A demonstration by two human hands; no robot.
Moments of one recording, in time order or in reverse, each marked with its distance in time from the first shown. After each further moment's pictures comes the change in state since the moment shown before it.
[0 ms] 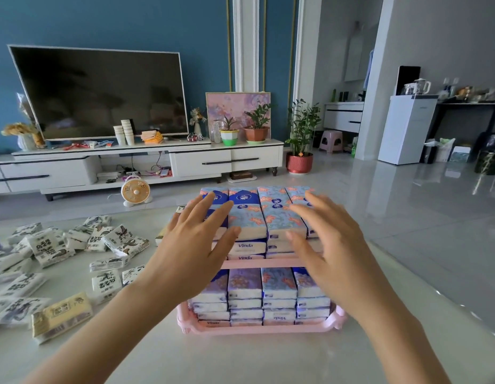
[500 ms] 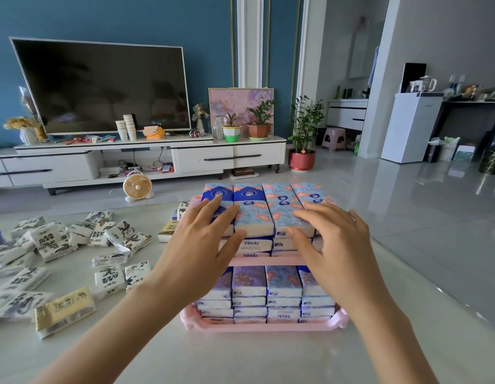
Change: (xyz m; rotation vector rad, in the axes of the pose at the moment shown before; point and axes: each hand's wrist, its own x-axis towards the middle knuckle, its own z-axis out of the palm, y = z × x) left_hand -0.001 -0.003 0.011 -0.050 0.055 0.027; right_hand 0.005 0.002 0.017 -0.086 0.135 0.040
